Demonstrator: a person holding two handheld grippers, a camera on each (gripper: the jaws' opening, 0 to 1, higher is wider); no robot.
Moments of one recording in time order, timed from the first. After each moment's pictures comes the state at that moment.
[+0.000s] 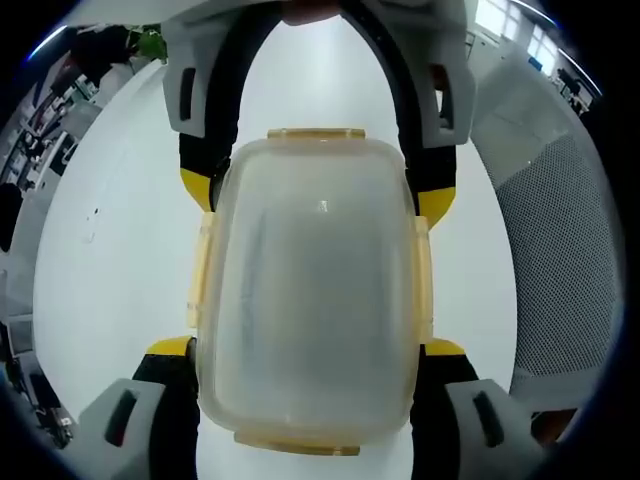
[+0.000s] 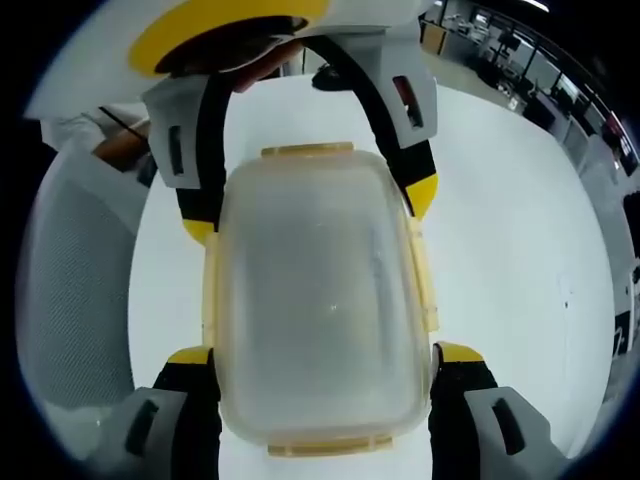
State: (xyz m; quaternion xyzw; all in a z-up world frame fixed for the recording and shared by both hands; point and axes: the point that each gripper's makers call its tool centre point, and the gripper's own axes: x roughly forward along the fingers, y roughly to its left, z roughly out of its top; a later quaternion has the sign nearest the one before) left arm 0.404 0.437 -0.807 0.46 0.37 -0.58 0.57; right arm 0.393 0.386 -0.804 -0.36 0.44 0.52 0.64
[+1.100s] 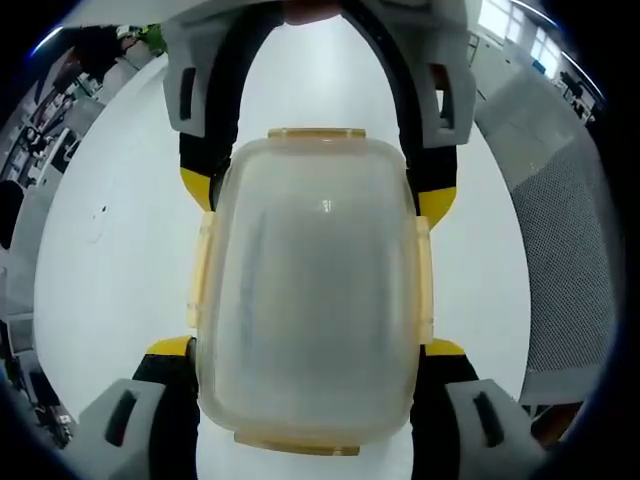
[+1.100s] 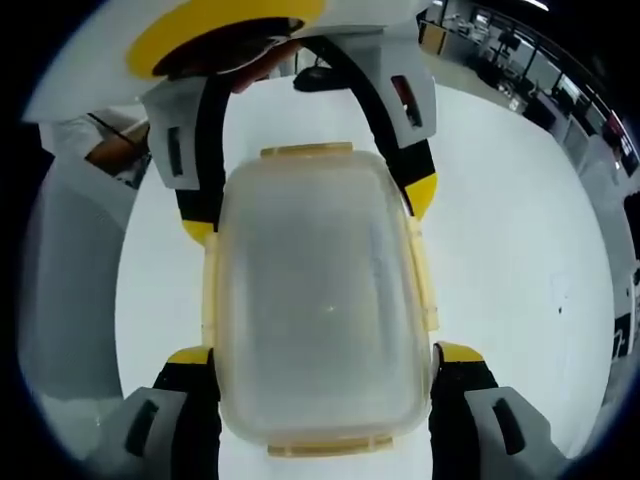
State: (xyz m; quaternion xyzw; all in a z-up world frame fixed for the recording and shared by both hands) left arm 0.436 0.429 -0.806 0.45 0.37 -0.57 0.57; right arm 0.426 0.378 -0.804 -0.36 0.44 0.52 0.64
